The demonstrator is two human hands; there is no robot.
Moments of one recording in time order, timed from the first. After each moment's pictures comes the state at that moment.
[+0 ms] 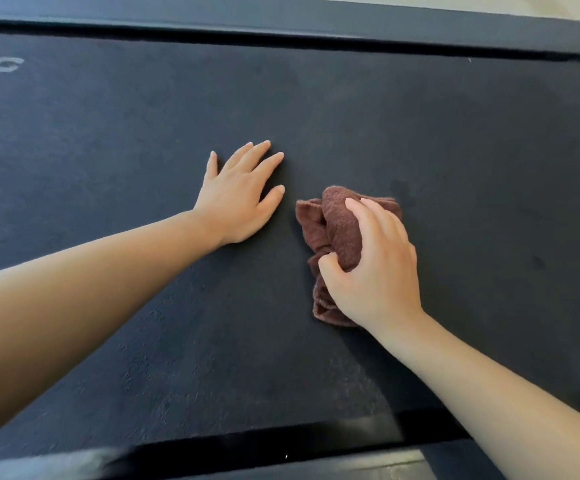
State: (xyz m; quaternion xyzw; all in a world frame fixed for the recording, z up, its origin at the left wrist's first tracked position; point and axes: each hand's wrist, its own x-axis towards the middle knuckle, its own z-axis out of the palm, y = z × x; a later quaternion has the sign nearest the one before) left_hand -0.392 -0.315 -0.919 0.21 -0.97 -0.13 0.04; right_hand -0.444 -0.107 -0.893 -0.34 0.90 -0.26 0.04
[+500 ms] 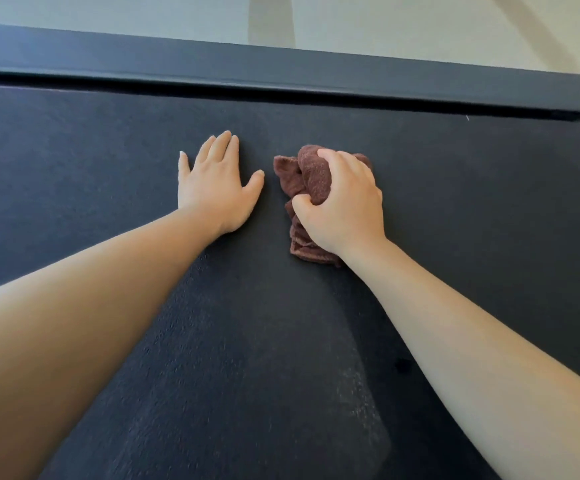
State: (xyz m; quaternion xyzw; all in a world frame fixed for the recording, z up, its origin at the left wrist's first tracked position) left_hand -0.516 -0.378 -0.926 0.38 -0.92 -0.11 0.08; right_hand -0.610 -0.231 -0.899 -0.38 0.88 -0.29 0.03
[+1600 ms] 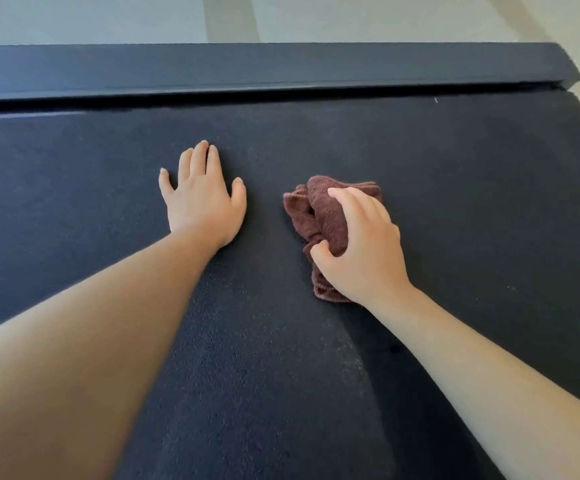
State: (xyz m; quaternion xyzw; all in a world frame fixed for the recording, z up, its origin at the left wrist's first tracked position) left_hand -0.516 -0.378 -0.924 0.37 -0.92 -0.12 0.08; right_hand -0.589 -0.173 -0.889 -0.35 0.91 -0.24 0.05
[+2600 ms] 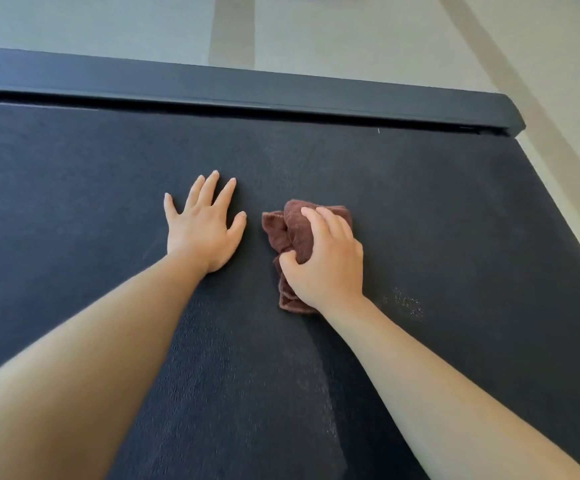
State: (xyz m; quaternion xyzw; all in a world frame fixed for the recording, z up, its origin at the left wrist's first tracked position) left_hand -0.546 -0.269 -0.917 0.37 -0.92 -0.11 0.03; right_hand -0.640 -0.103 -0.899 -0.38 0.90 -0.24 0.04
